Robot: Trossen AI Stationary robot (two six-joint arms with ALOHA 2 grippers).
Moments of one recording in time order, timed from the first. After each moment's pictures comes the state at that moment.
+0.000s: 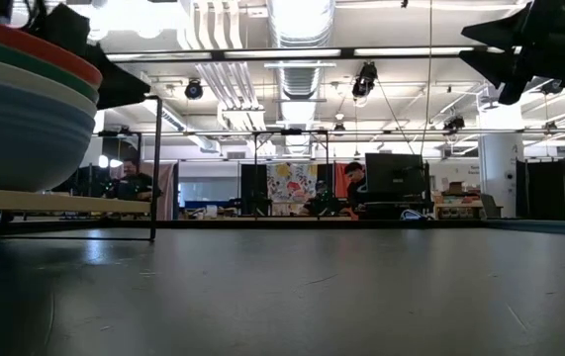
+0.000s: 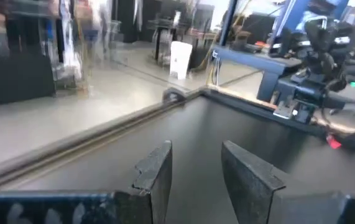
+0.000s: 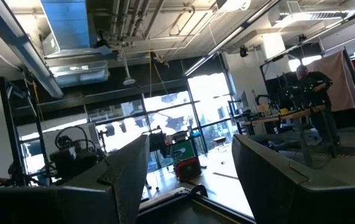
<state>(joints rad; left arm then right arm) -0.27 0.53 0.18 0.20 -0.83 -0.28 -0.24 0.04 0.01 0.46 0.21 0.16</state>
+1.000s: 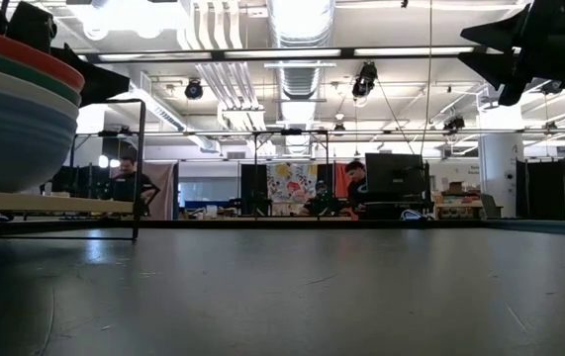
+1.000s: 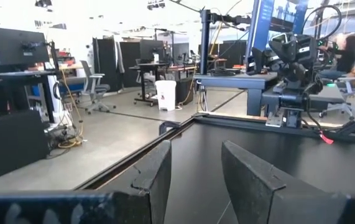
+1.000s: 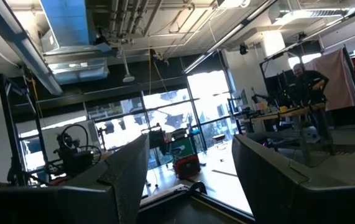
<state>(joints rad) -0.27 0.07 0.03 0.17 -0.74 0.10 -0.24 0.04 0.01 0.44 0.21 0.16</state>
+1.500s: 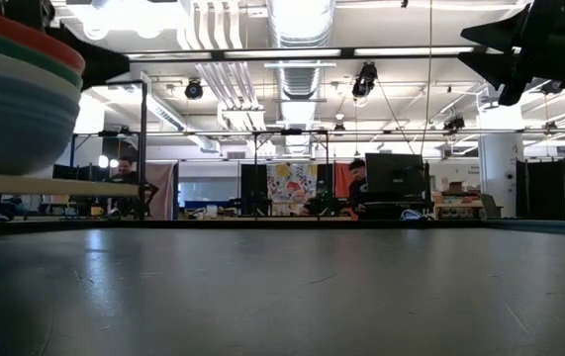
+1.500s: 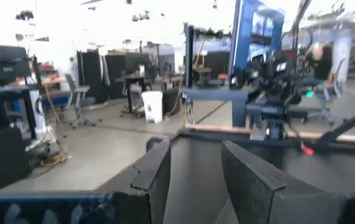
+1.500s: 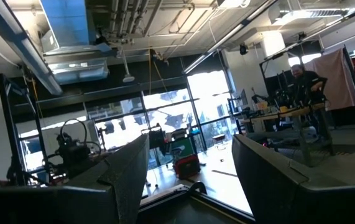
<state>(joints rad) -0.27 0.10 0.09 0.21 -0.66 0.15 -0.24 0.04 0.01 0.44 0.21 0.16</state>
